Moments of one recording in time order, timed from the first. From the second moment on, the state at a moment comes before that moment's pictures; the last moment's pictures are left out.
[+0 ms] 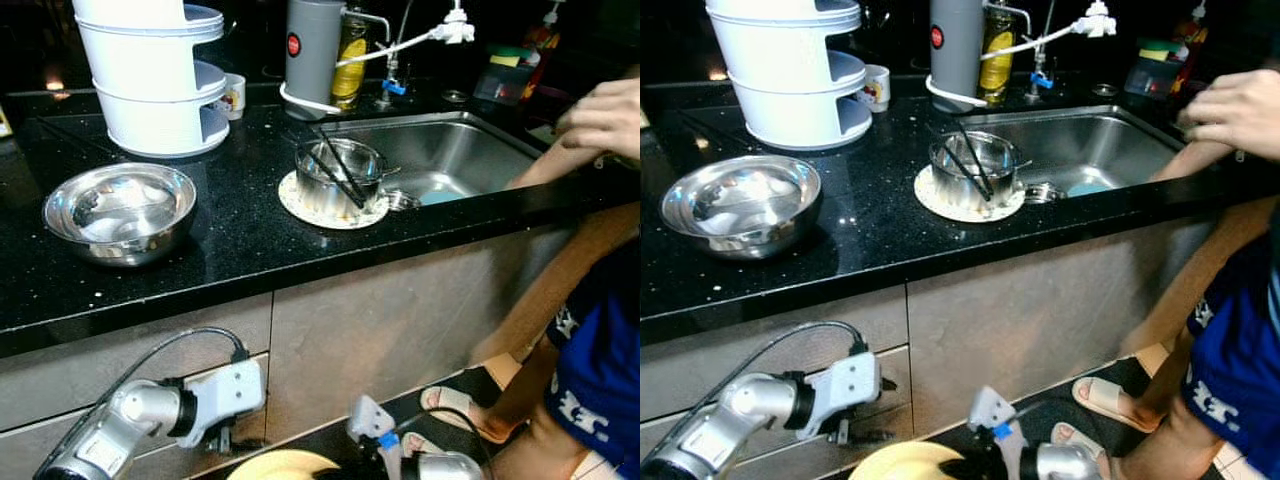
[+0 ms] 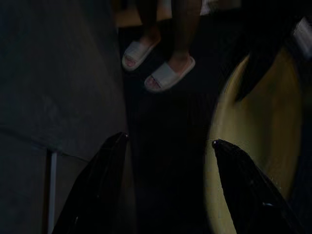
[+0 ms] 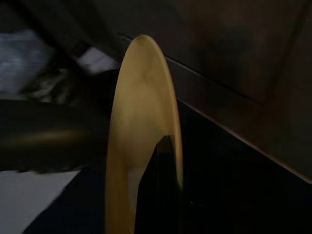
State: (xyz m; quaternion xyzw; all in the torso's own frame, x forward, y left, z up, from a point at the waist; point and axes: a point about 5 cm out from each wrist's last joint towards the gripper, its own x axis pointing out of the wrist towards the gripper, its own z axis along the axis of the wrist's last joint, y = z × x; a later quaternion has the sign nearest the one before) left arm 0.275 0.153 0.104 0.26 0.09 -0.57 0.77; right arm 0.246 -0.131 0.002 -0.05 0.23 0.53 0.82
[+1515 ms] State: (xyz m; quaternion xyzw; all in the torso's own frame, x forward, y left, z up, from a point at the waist) left arm 0.202 0.187 -0.063 0.06 0.36 0.00 0.93; right arm 0.221 -0.160 -0.054 0.08 0.30 0.07 0.95
